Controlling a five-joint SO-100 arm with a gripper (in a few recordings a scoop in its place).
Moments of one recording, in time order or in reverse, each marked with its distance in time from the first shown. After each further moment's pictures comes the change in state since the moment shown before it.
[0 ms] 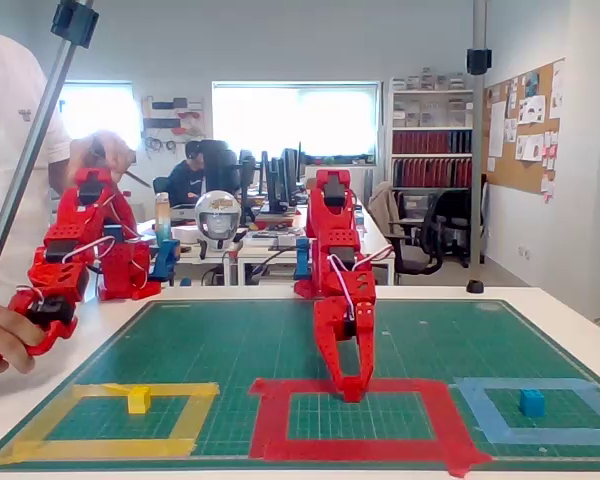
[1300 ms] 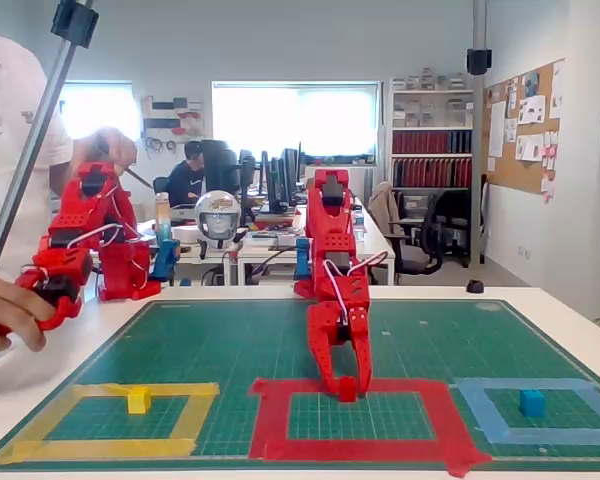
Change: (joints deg) arm 1.0 1.4 5.3 -4.8 -0.4
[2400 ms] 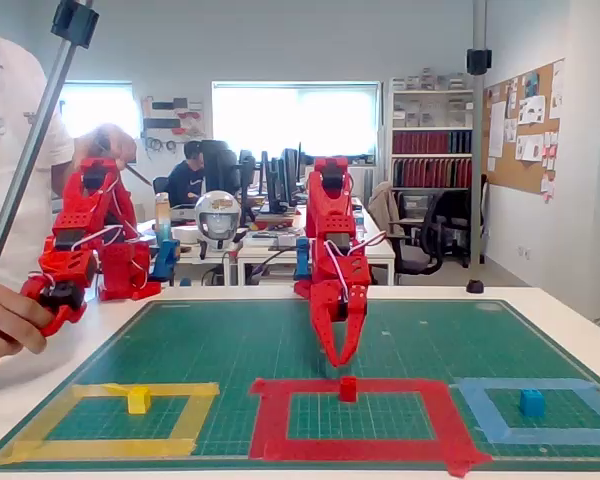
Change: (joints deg) arm -0.5 14.9 16.5 -0.1 0.1
